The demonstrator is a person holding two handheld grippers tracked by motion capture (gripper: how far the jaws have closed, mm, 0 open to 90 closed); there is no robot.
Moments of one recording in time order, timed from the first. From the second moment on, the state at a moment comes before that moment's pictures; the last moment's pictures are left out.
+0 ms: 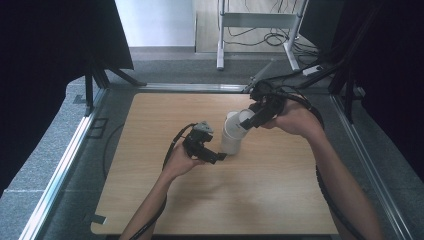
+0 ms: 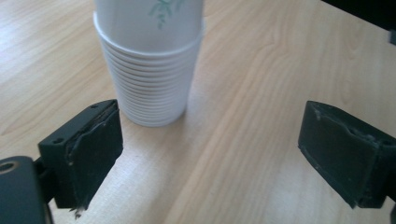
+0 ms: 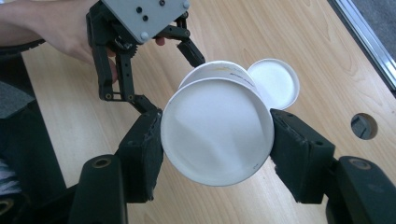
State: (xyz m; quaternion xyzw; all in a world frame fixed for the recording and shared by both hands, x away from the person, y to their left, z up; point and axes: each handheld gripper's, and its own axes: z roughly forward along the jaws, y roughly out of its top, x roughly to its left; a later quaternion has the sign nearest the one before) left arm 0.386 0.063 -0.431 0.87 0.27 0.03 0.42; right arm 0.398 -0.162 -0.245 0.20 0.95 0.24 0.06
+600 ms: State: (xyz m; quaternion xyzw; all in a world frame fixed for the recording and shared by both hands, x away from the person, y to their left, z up) left arm 0.354 0.074 -0.432 0.87 0.22 0.01 0.45; right arm 0.361 -0.175 -0.272 0.16 0.94 0.29 0.04
